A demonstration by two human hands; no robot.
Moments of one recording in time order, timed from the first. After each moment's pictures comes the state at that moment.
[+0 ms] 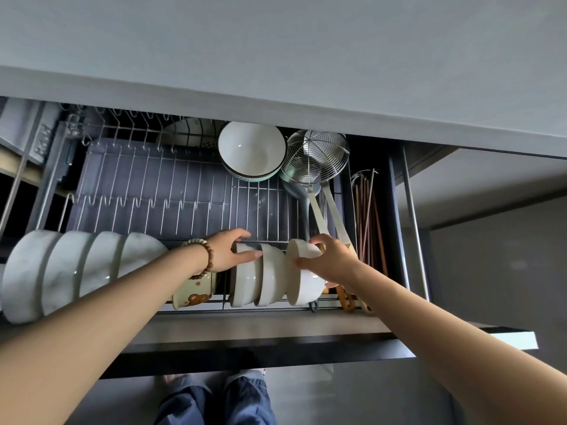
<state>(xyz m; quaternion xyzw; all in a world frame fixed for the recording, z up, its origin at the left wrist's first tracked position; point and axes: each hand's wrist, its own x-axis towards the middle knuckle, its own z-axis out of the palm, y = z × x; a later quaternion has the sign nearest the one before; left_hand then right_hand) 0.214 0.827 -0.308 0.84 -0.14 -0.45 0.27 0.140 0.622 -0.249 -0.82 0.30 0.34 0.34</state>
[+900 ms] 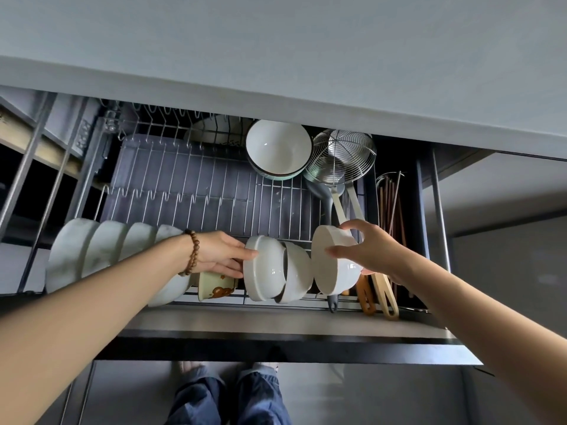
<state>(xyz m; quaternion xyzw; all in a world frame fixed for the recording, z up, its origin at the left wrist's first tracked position) 0.215 0.864 -0.276 0.61 0.17 -0.60 0.48 0.154 0.608 -0.221 -0.83 0.26 0.33 0.36</state>
